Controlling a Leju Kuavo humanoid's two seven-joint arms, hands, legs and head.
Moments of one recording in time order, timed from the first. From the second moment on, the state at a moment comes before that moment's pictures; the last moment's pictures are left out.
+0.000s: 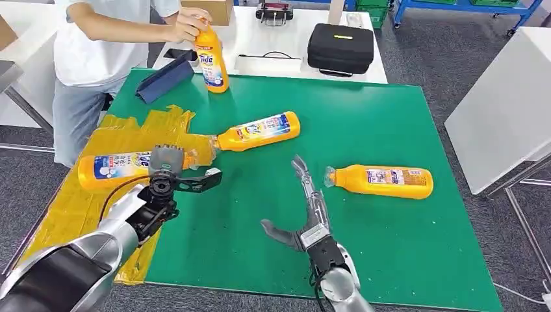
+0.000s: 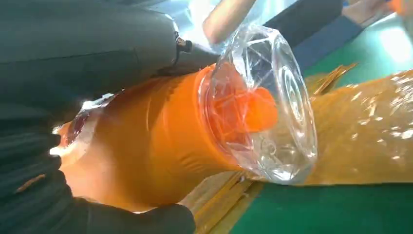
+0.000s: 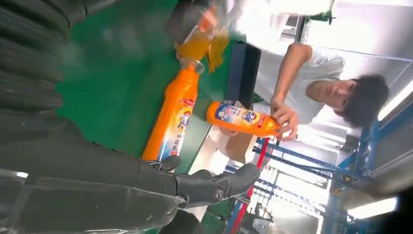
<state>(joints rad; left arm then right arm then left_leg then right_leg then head) -0.78 0.00 -0.45 -0.28 -1.48 0.04 0.20 -0.15 0.13 0.39 -1.27 0.41 -0.14 -0.60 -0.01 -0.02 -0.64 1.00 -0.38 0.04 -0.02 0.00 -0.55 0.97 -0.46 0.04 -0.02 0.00</state>
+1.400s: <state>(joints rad) -0.78 -0.17 0.12 -0.41 -0.72 0.06 -0.62 -0.09 0.11 0.41 -1.29 0.42 -0.15 -0.60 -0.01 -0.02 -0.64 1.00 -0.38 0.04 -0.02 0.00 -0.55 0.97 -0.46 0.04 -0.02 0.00</state>
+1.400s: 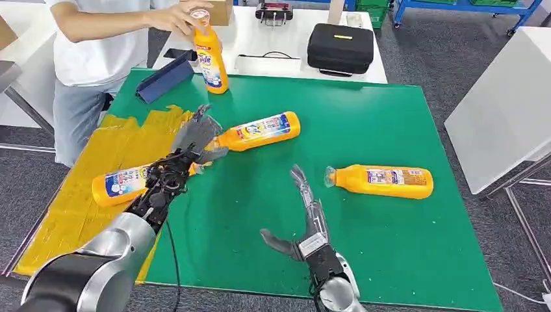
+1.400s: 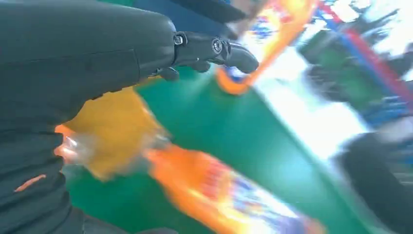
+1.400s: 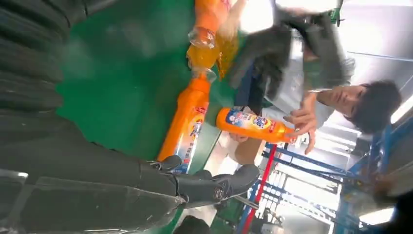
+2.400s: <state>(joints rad) -0.52 -0.33 -0.16 -0.86 0.01 -0.27 -0.65 -0.15 0.17 0.35 -1.29 0.26 -0.11 -0.58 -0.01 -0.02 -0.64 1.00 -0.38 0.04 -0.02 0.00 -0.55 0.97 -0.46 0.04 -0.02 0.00</state>
